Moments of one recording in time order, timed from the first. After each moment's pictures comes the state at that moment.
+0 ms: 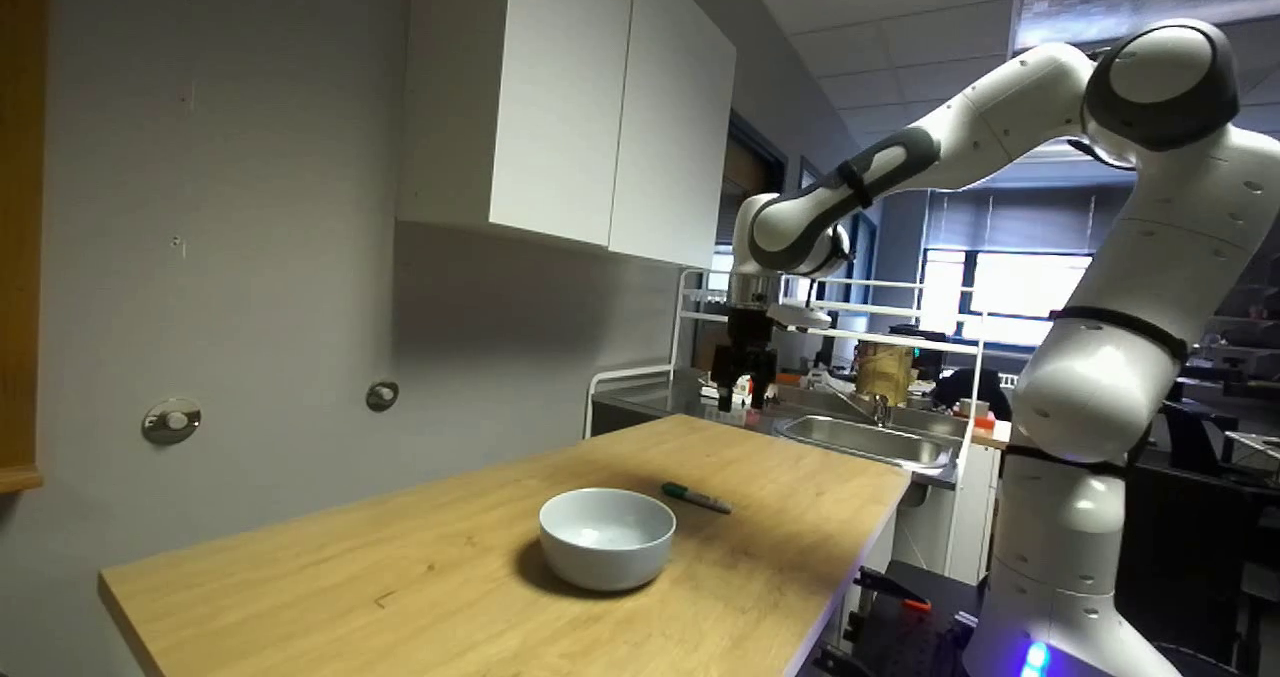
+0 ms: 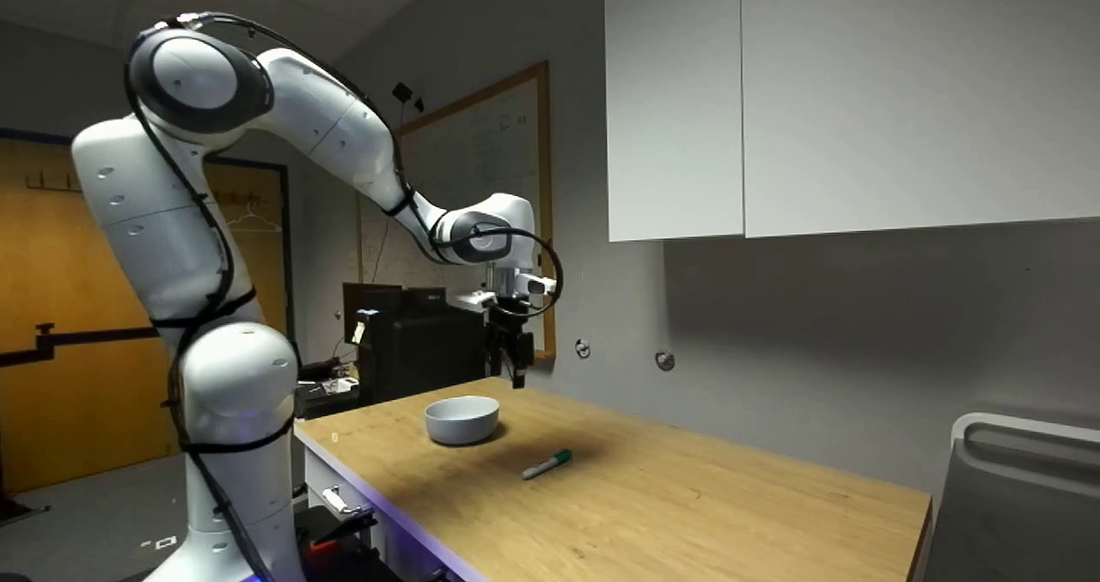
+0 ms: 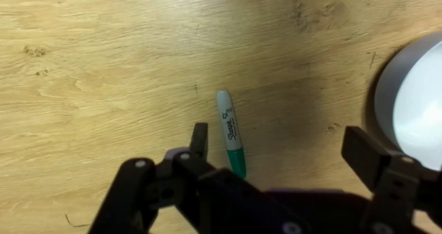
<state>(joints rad) -0.07 -0.34 -0.08 -2.53 0.02 2.17 0.06</state>
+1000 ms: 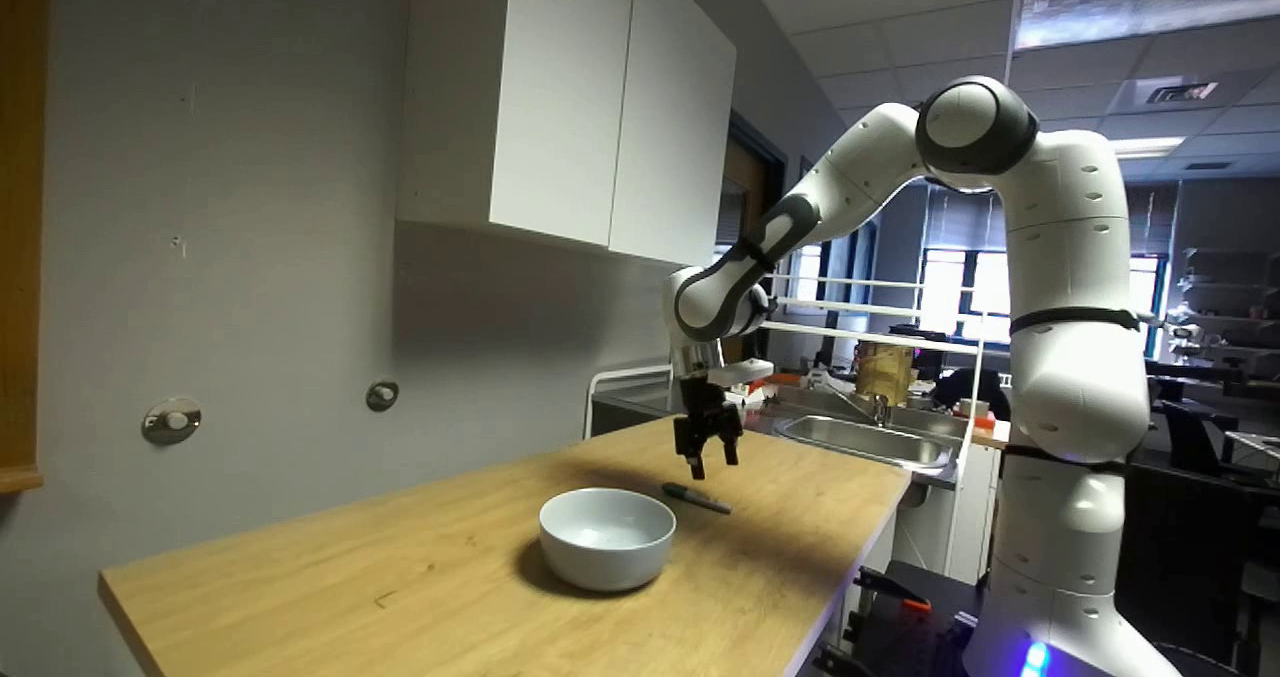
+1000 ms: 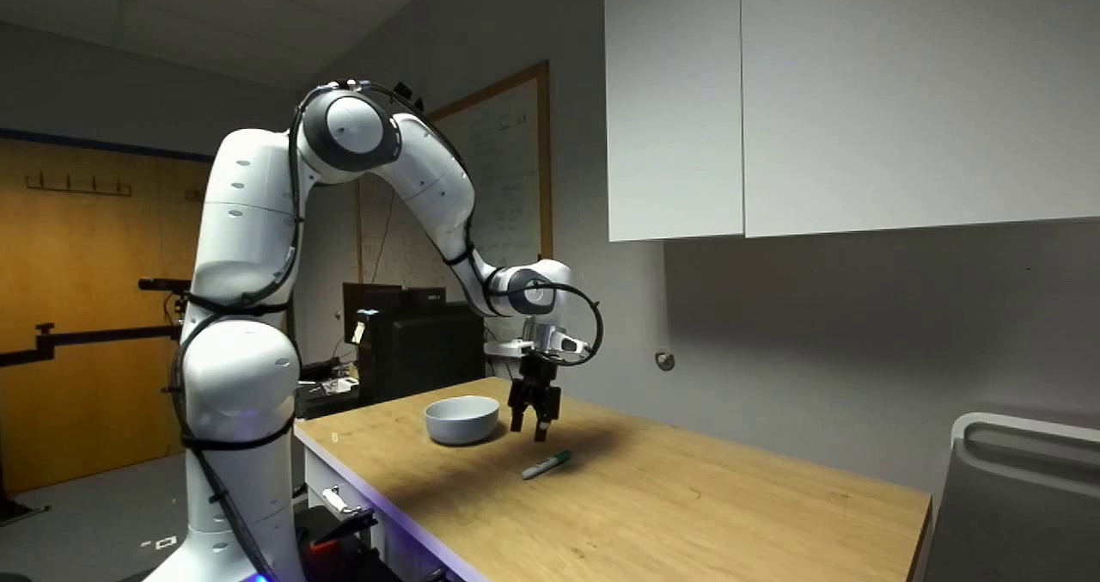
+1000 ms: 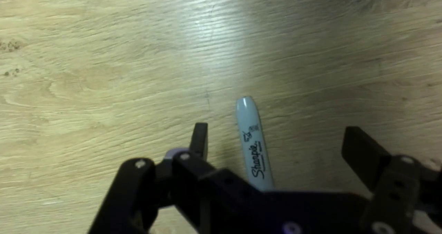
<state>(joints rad) -0.05 0.15 -0.07 -2.27 -0.08 2.13 0.15</state>
